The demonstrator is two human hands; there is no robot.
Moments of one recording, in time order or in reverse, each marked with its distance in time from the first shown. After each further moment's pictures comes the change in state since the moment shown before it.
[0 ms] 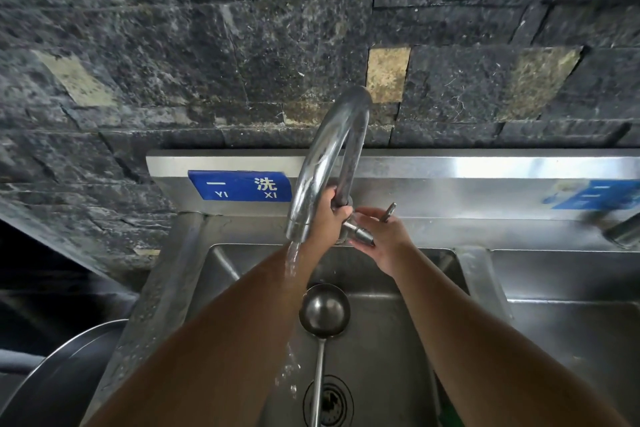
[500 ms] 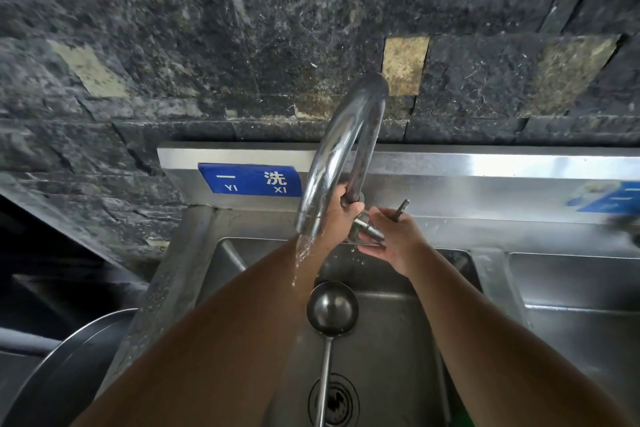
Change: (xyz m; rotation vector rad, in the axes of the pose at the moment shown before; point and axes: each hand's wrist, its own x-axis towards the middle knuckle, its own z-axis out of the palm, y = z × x) left_hand 0.007 -0.008 0.003 0.003 0.000 0.002; right_hand 0.007 0.004 -0.005 -0.101 -0.043 0.041
